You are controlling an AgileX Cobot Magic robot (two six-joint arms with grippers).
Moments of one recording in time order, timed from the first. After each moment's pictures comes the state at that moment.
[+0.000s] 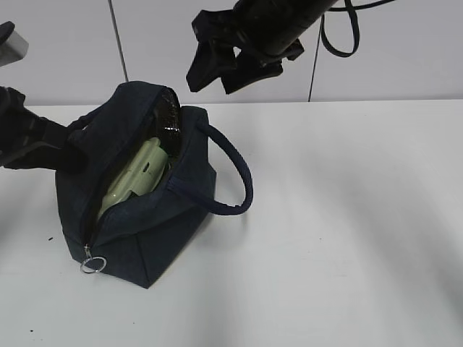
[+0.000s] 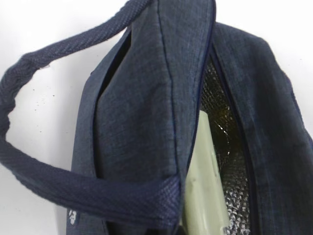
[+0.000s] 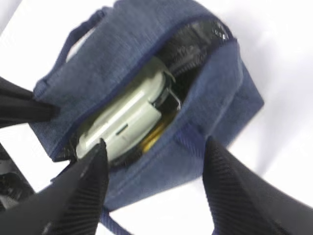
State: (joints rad) left arm -0.09 1.43 -0.91 -0.76 0.74 0.74; right arm 0.40 1.93 -1.82 0.57 1.05 -0.30
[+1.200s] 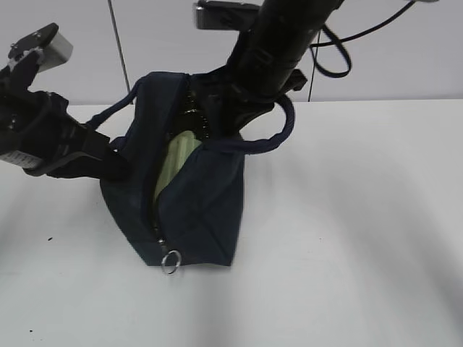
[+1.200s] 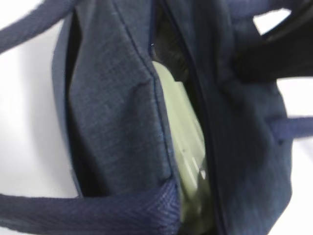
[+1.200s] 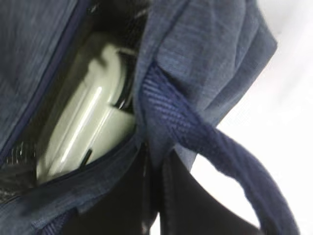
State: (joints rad) left arm -0.25 1.43 -0.91 -0.82 0.73 0.73; right arm 0.46 1.98 -1.82 0.27 1.08 -0.10
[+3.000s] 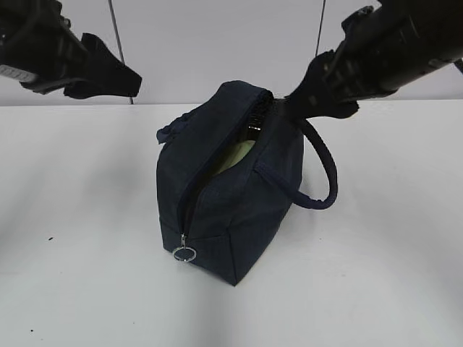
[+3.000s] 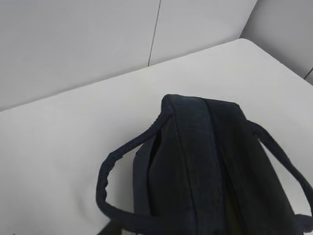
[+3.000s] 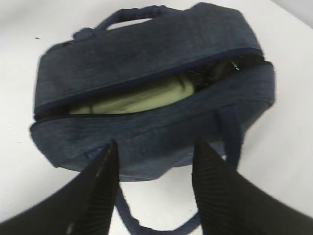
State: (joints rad) left arm -0.32 1.37 -1.09 -0.65 0.61 0.73; right arm 0.36 1.43 -1.21 0.39 0.72 -0.62
